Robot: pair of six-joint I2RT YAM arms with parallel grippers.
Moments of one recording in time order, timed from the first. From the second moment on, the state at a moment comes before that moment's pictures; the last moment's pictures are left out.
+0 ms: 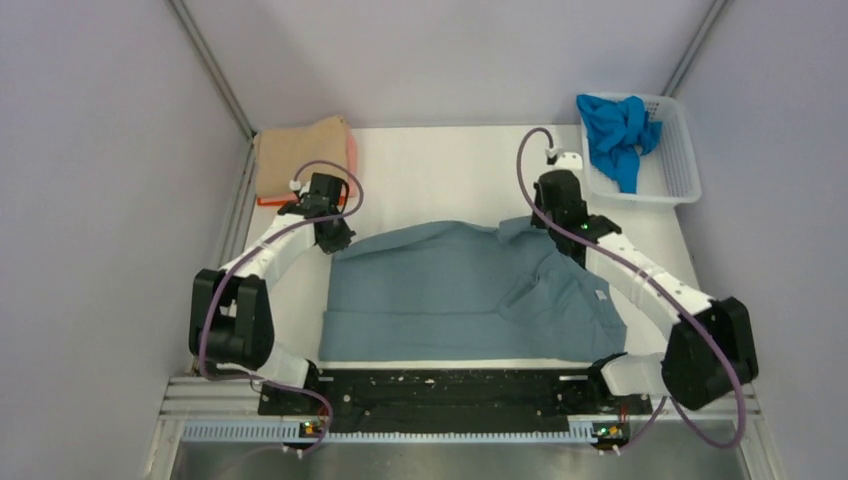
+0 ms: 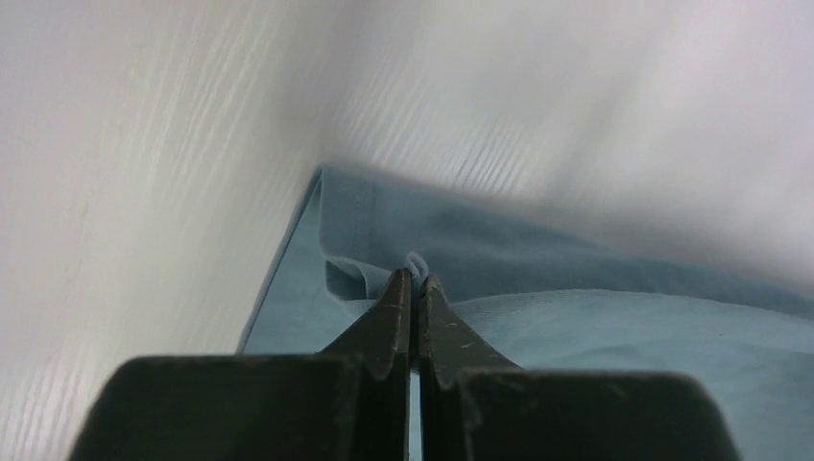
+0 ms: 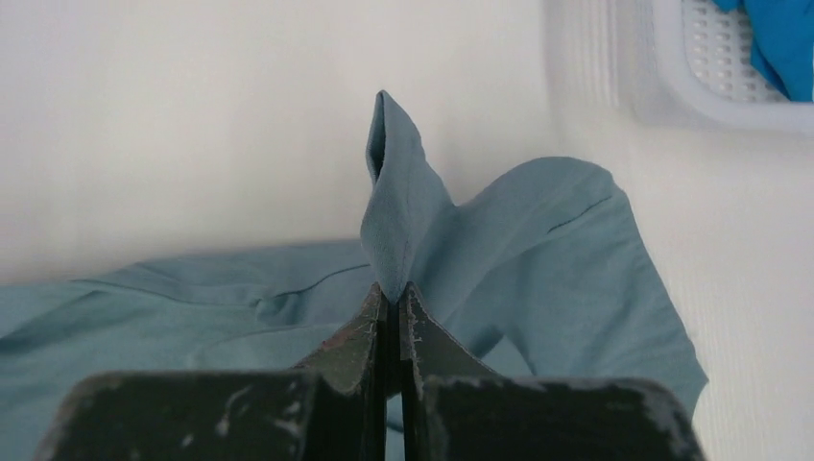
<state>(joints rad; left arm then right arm) -0.19 1.56 1.08 -0.58 -0.18 -0.70 0.40 1.38 0.99 -0.20 0.38 0.30</state>
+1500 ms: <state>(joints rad) -0.24 1.11 0.77 -0.69 -0.20 -0.79 0.55 0.36 0.75 -1.04 0.10 0.81</state>
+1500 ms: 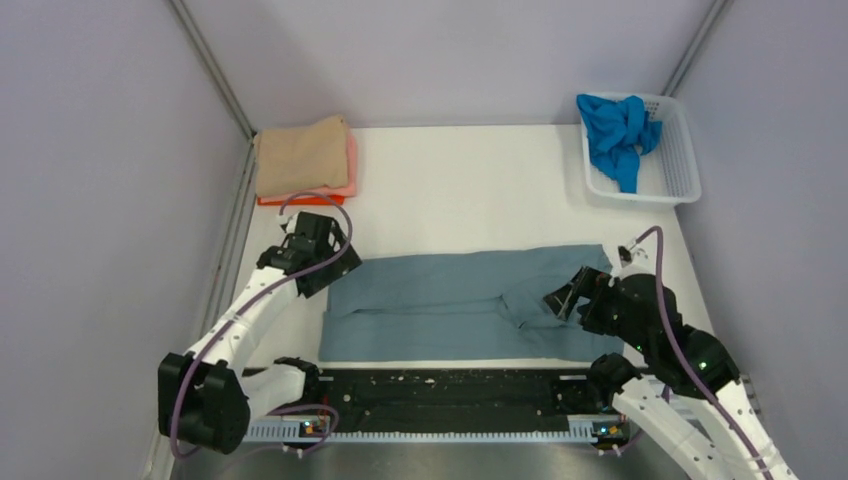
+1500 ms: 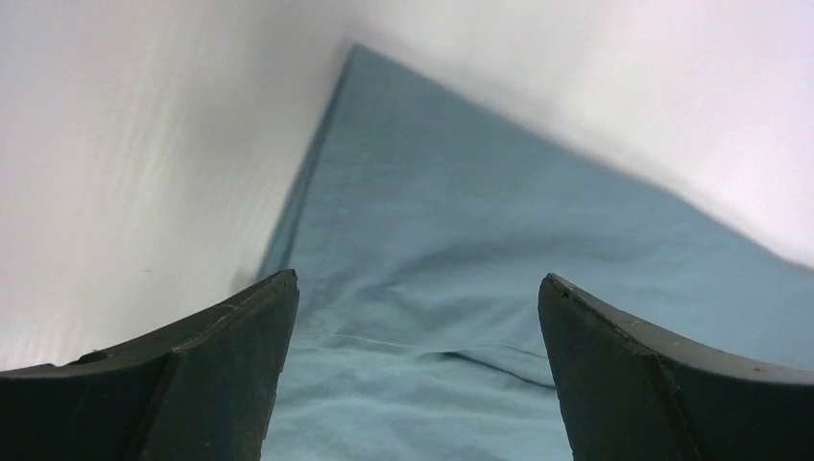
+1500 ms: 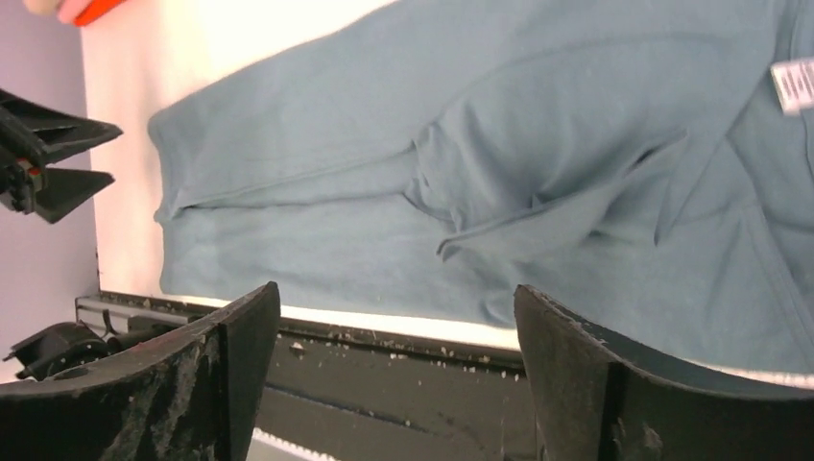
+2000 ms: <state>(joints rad) -0.31 1.41 0.78 -0.47 0.05 -0.73 0.55 1.02 0.62 -0.54 0.12 0.68</state>
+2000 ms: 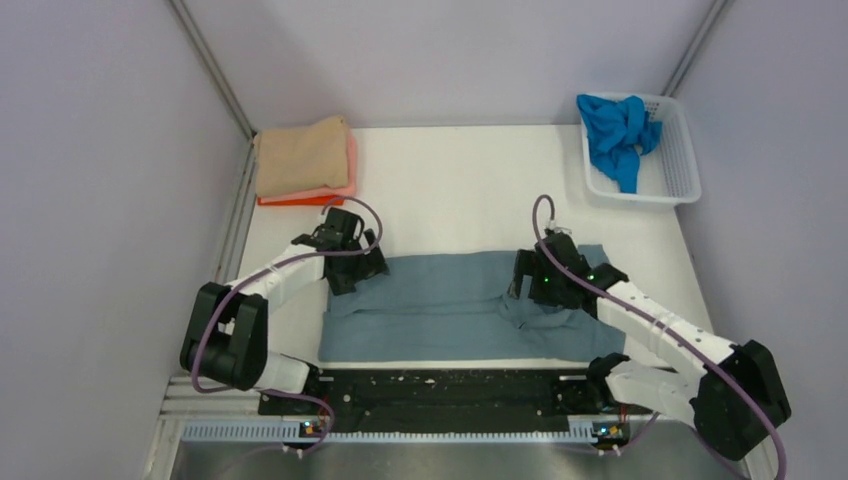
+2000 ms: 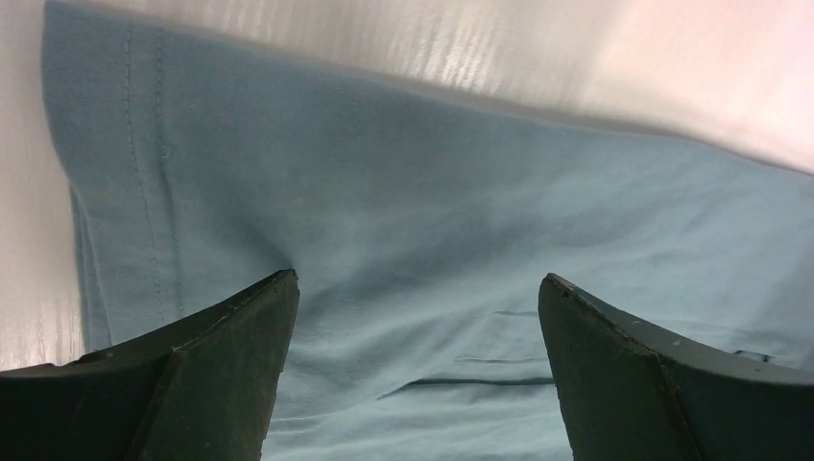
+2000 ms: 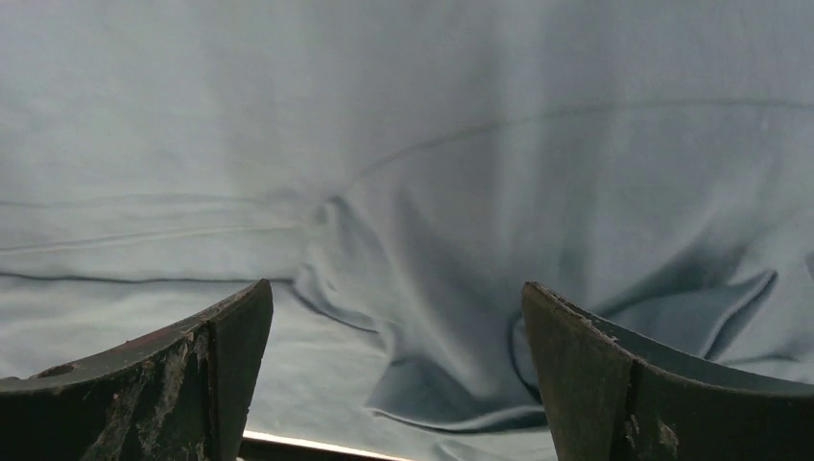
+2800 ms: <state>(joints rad) -0.31 1.42 0.78 -0.50 -0.05 -0.73 0.55 0.66 0.70 -1.06 -0.20 0.67</state>
